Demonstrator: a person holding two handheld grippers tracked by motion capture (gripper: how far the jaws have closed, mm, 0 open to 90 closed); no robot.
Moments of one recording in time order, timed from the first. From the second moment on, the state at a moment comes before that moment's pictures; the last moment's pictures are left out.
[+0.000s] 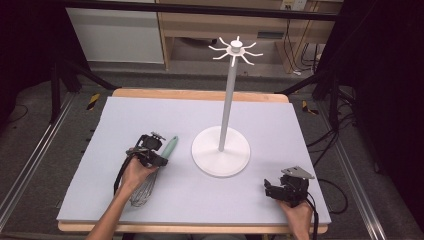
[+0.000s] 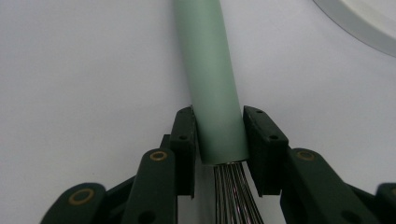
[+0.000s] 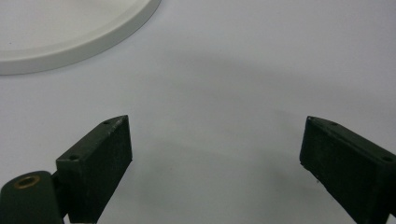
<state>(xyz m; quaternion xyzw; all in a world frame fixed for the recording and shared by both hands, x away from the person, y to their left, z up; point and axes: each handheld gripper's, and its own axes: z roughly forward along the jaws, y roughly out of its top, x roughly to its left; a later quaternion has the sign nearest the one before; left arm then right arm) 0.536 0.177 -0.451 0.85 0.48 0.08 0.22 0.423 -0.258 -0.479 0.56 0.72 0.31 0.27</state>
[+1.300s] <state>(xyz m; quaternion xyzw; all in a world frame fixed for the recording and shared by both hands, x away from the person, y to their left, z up) 0.488 0.207 -0.400 0.83 0.44 0.10 0.33 0.423 -0.259 -0.479 0.56 0.72 0.31 0.28</state>
